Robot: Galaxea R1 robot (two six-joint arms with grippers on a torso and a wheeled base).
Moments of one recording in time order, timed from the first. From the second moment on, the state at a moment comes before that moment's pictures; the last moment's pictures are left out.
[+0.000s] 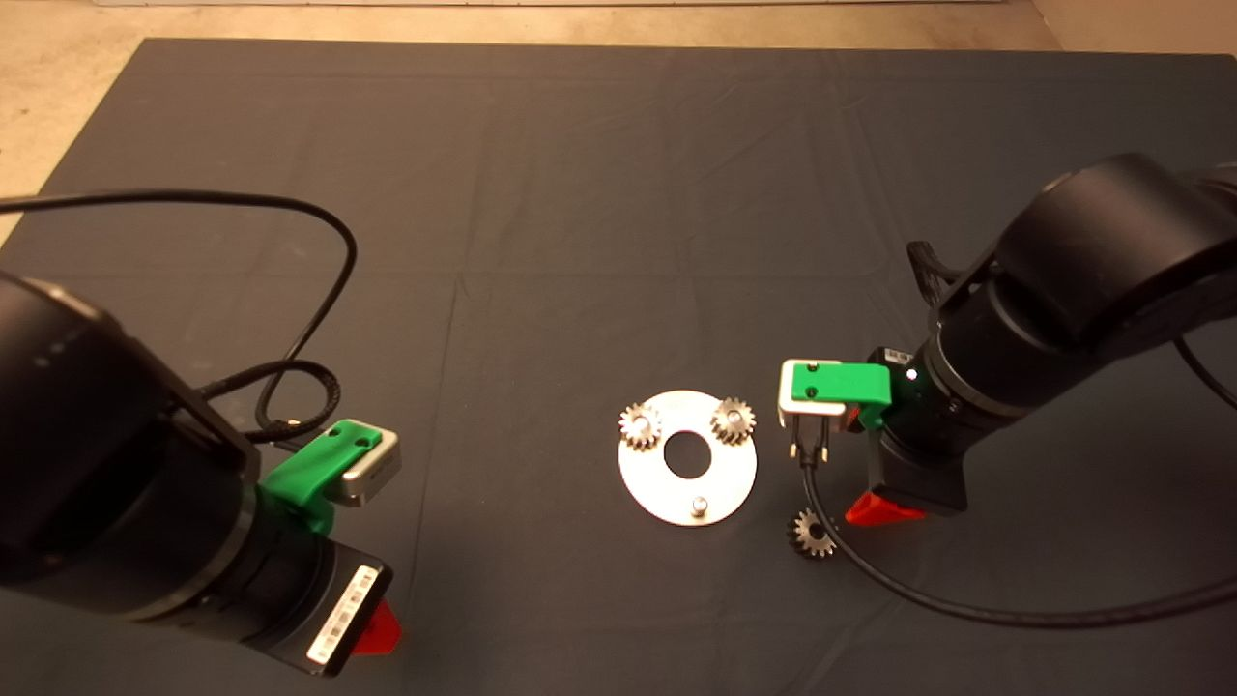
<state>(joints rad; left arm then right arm) -0.55 2.25 -0.36 0.01 1.53 -1.58 0.43 2.46 -0.66 -0.10 -1.53 0.56</state>
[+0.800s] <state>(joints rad) -0.54 2.25 -0.36 0.01 1.53 -1.57 0.29 2.46 -0.54 -0.34 -1.53 0.34</state>
